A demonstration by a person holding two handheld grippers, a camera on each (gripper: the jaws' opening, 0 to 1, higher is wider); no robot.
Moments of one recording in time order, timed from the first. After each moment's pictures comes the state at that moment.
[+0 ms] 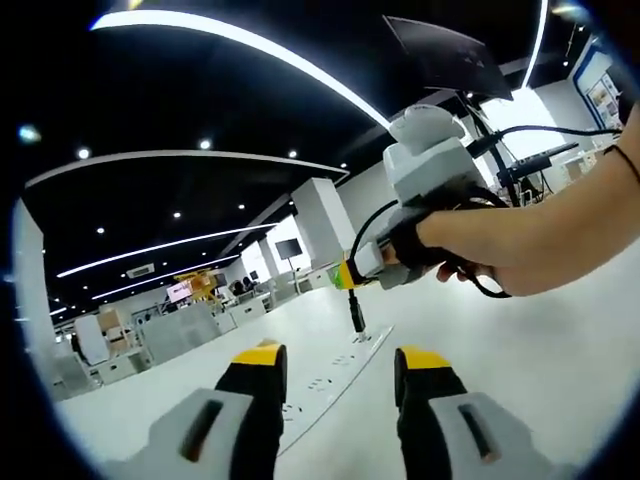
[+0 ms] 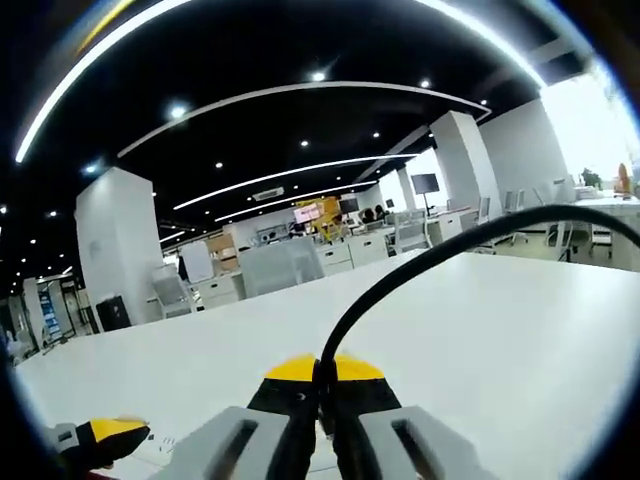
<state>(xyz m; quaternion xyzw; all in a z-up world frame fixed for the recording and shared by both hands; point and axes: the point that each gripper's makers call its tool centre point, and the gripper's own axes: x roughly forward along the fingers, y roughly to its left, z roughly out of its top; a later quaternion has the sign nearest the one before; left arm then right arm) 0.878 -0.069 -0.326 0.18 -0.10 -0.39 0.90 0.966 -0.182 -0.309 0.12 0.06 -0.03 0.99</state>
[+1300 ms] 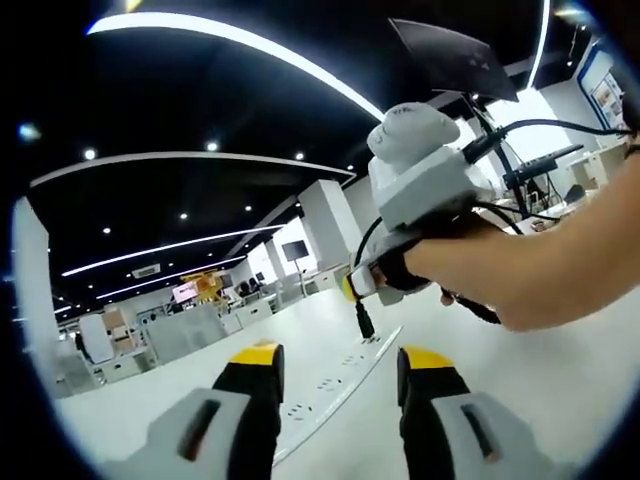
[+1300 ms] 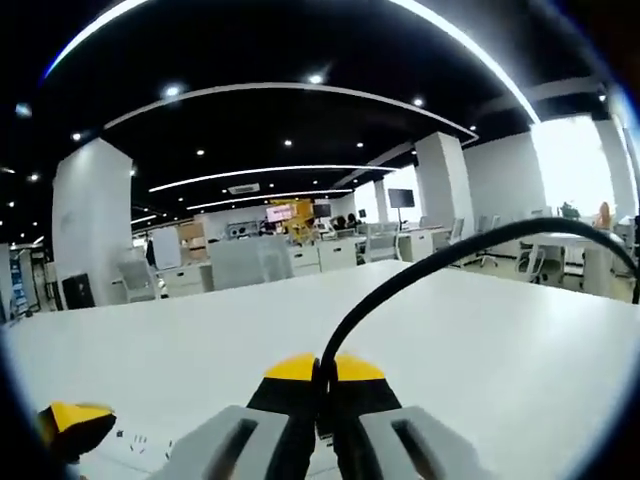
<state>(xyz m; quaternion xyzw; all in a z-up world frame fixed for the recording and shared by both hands) 0.887 -0.061 -0.320 0.17 -0.10 -0.39 0.90 0.968 -0.174 -0.309 0.06 0.07 -0.10 0.99</state>
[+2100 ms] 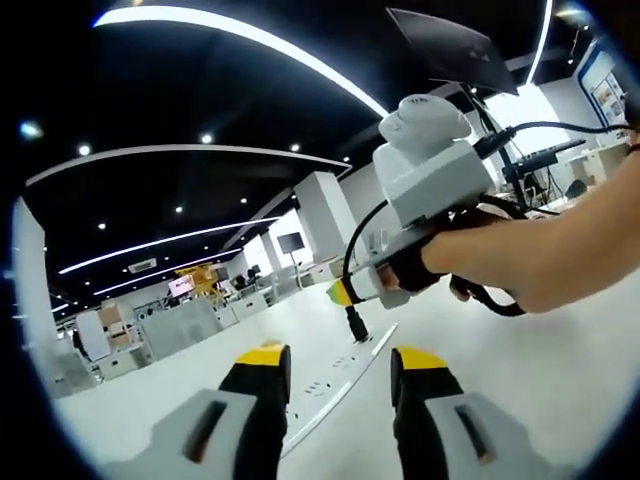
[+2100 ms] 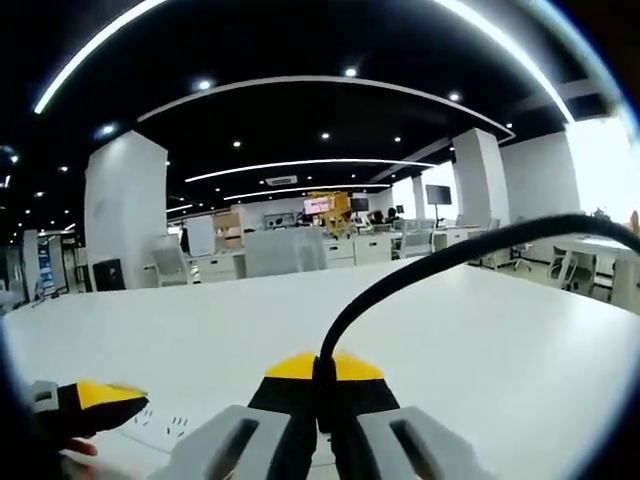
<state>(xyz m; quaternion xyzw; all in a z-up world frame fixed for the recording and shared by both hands) 0.891 -0.075 -0.328 0.18 -0.08 -0.39 0.90 0.964 -0.166 -0.323 0.05 0.07 -0.02 1.00</state>
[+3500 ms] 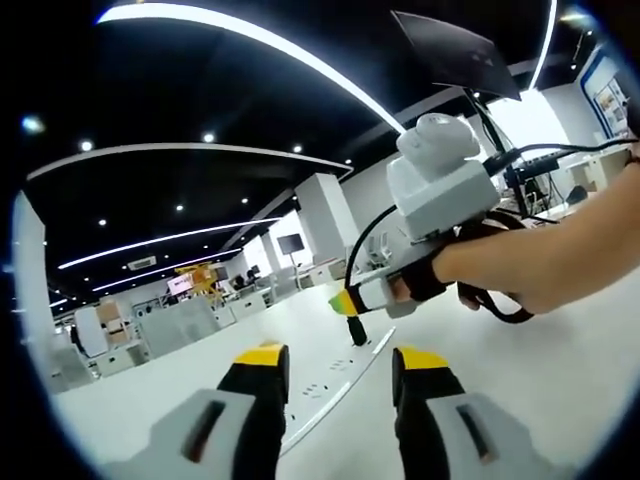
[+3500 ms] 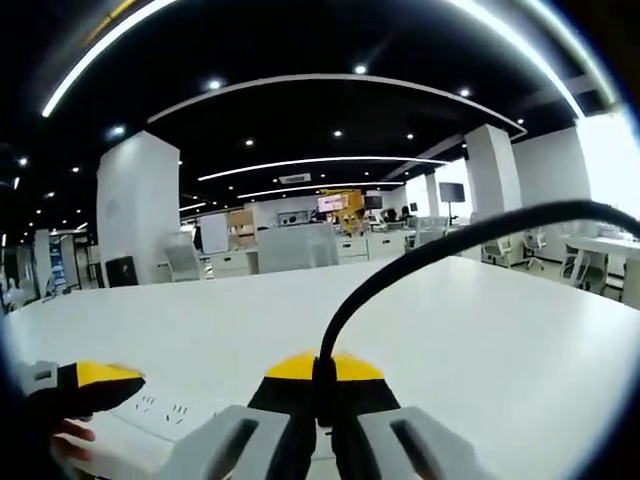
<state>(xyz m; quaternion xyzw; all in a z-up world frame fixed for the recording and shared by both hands) 0.887 -0.082 -0.325 0.17 -0.08 -0.39 0.90 0.969 -0.171 -0.328 0.04 0.08 0.02 1.00</state>
